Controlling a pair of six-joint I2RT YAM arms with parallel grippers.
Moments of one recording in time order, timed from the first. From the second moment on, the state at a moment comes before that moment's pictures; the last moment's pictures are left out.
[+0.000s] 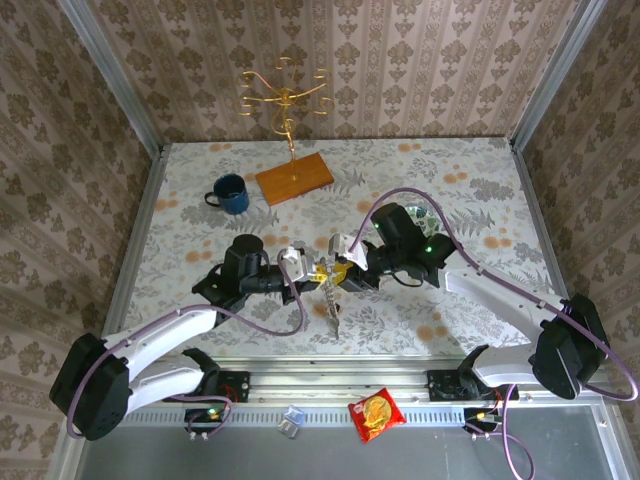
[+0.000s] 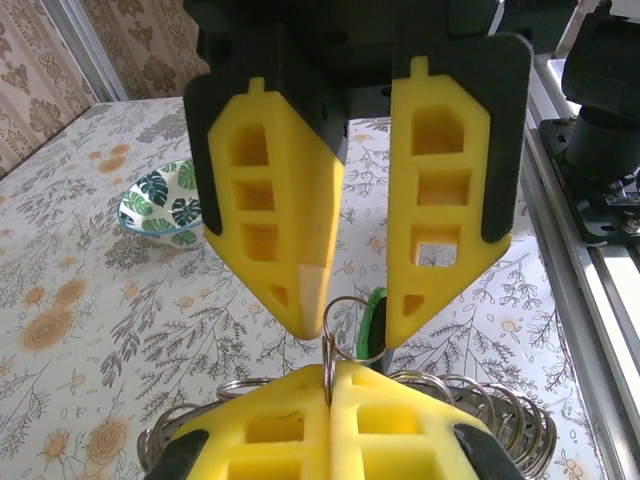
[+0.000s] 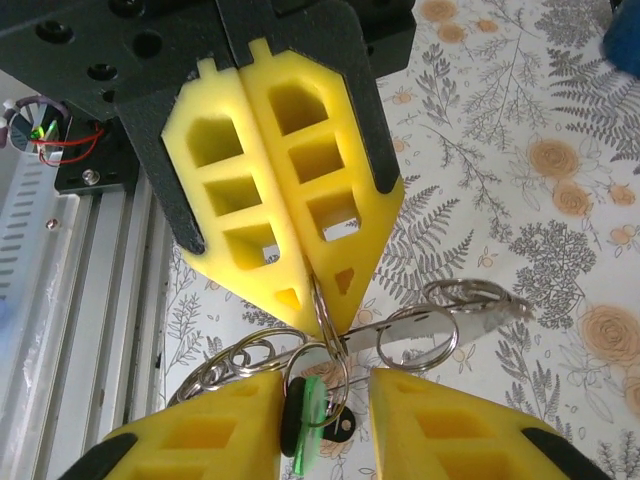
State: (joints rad) left arm -0.71 1.06 0.52 0.18 0.70 0.40; right arm 0.67 1.31 0.97 -0.46 -0.59 -0.49
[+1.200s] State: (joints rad) left arm -0.73 1.05 0.40 0.45 0.68 0.28; right arm 0.63 1.22 0.79 -0.20 -0.64 -0.40
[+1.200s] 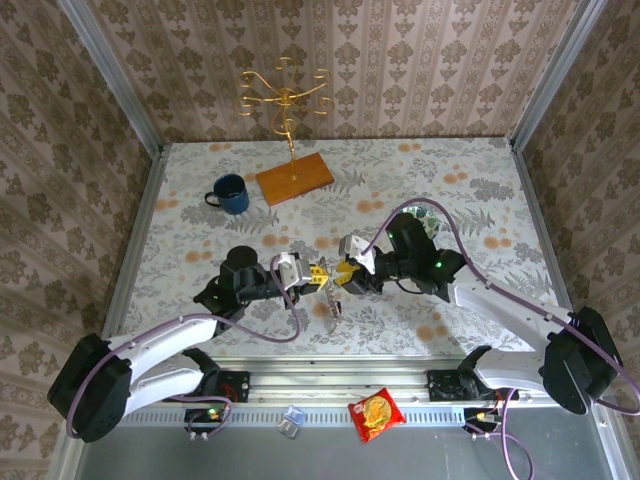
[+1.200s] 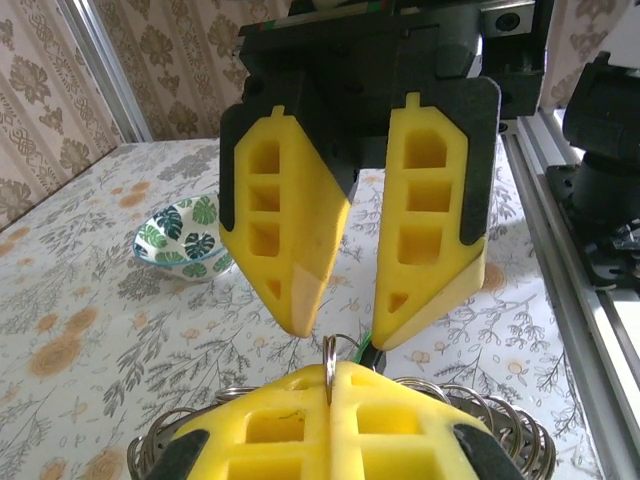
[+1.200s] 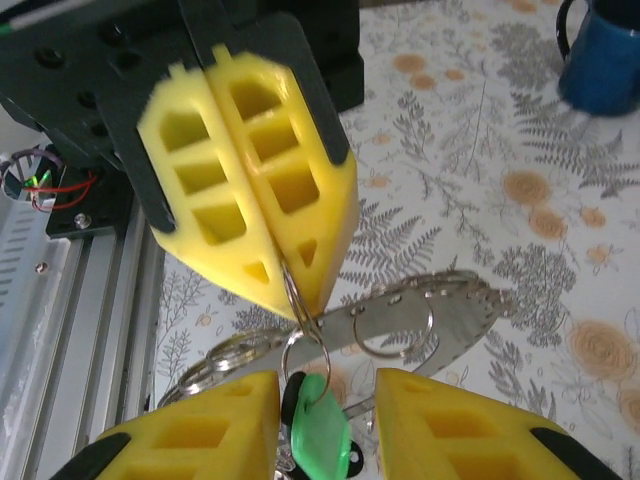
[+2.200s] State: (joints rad) left arm -0.71 1.04 0.38 0.47 0.70 0.21; right arm 0.64 1.26 0.86 -0.27 -0.68 -0.50
